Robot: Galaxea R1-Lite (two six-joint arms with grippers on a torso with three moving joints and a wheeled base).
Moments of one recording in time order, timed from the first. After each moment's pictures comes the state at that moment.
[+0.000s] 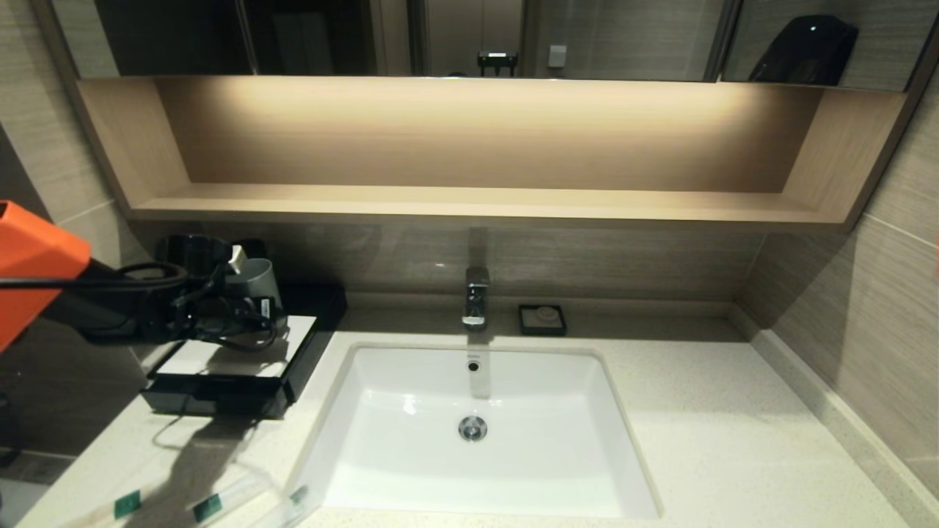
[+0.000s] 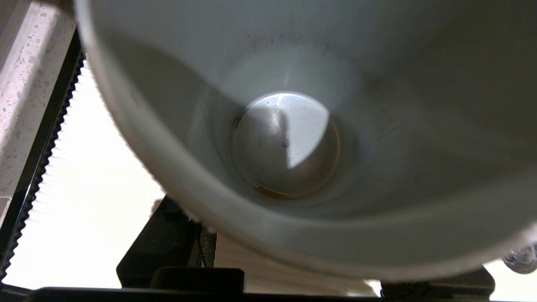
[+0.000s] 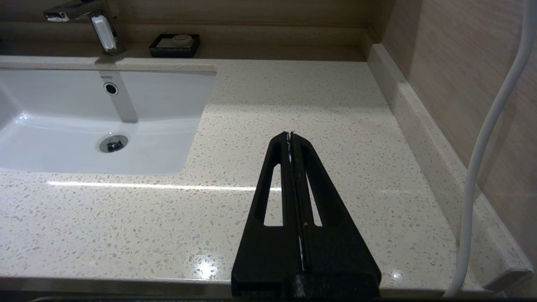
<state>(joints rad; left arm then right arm) 0.08 2.13 -1.21 -0.29 -0.01 -0.06 0.00 0.00 0.00 0.01 -0.01 -0.01</state>
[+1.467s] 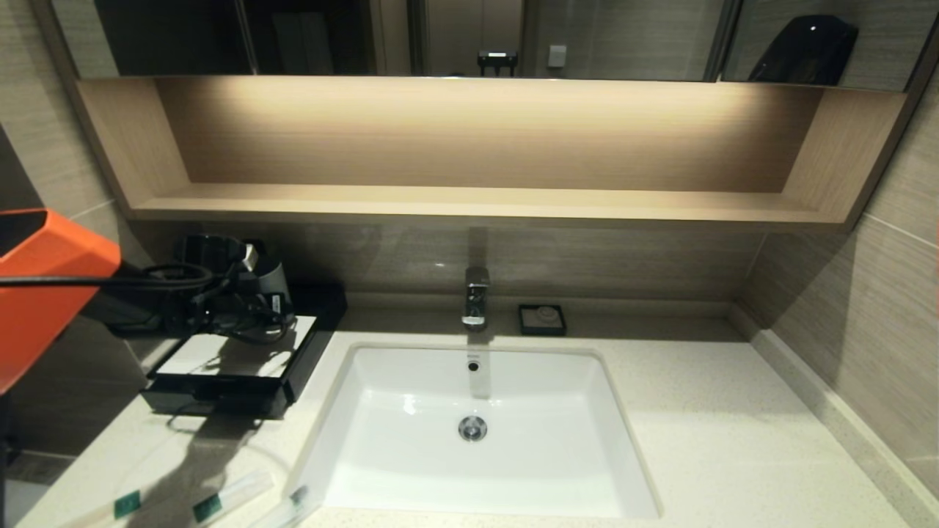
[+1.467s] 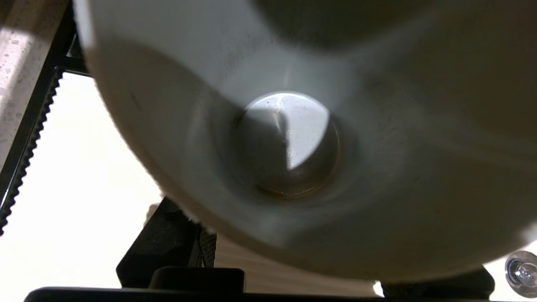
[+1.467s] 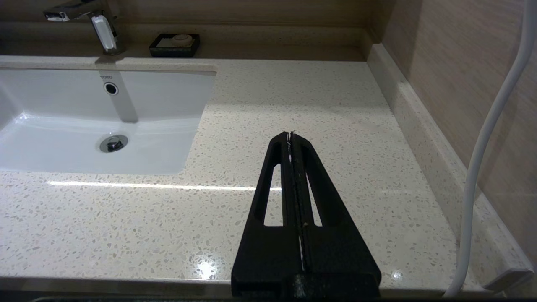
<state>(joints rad) 0.07 2.21 -1.32 -0.29 -0.01 -0.06 0.00 0.00 0.00 0.01 -0.01 -0.01</state>
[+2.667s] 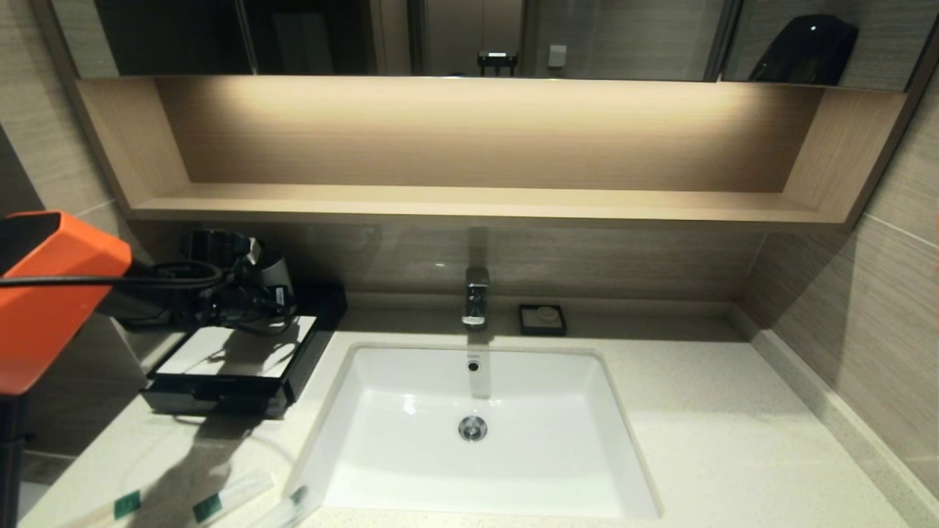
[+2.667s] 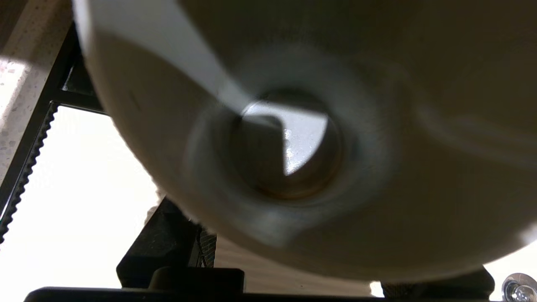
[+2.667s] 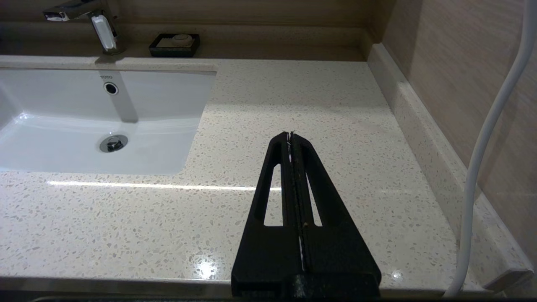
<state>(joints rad) 0.07 2.25 -1.39 -0.29 -0.01 -0.08 0.00 0.00 0.00 0.01 -0.01 -0.01</state>
